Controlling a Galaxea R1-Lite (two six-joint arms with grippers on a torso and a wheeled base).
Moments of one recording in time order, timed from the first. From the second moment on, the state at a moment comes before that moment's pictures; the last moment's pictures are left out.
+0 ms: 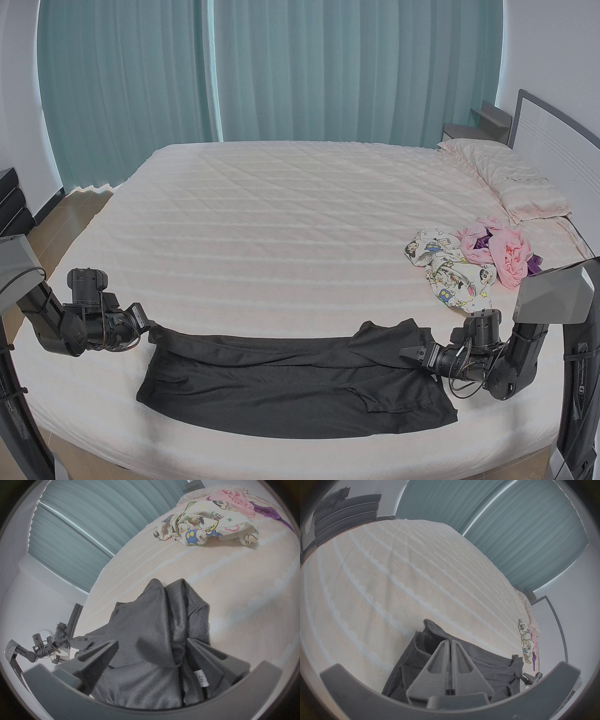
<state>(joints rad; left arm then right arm) 0.12 2.10 -0.71 -0.68 -0.32 -0.53 0.20 2.40 -0.55 -1.21 0.27 0.60</state>
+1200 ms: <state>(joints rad) 0.15 2.11 -0.72 -0.88 -0.32 -0.65 0.19 2.38 -0.65 -1.29 0.16 0.70</state>
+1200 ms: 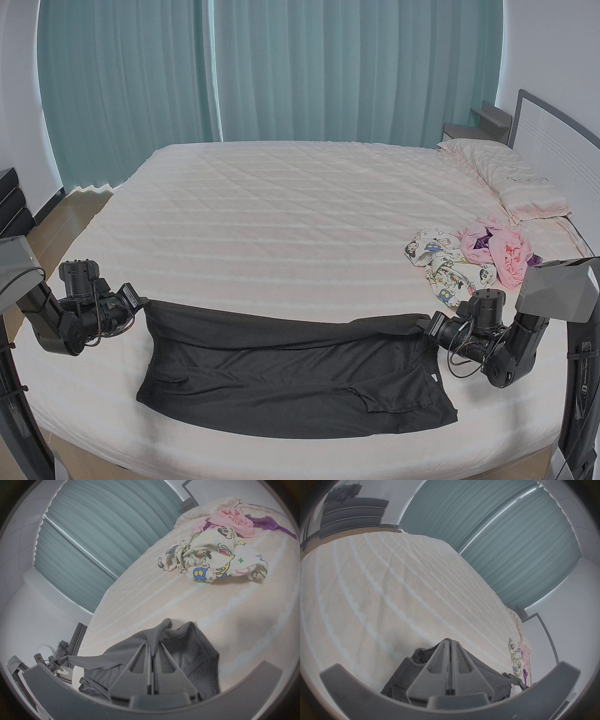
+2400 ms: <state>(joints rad) 0.19 2.19 -0.69 -0.78 -0.33 -0.46 0.19 2.39 -0.50 -1.36 0.24 0.56</state>
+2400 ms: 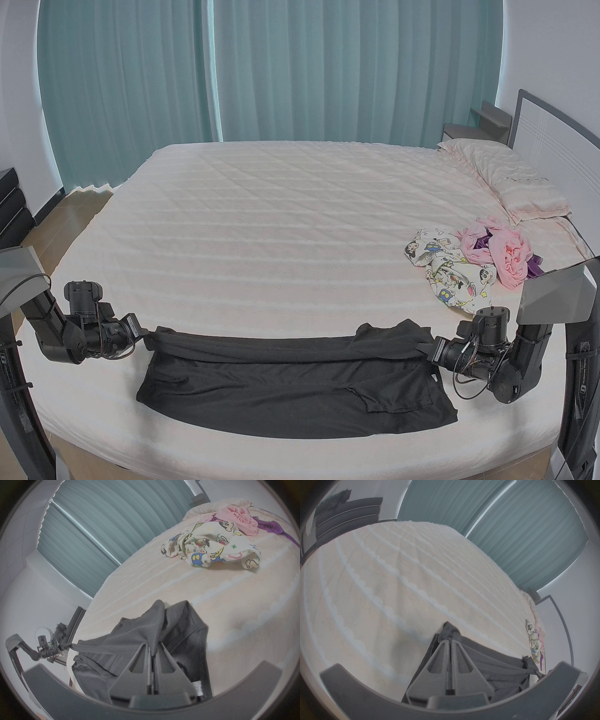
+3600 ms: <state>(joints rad) 0.25 2.14 -0.71 -0.53 -0.45 -0.34 0.17 2.33 -0.38 -1.36 0.30 0.45</state>
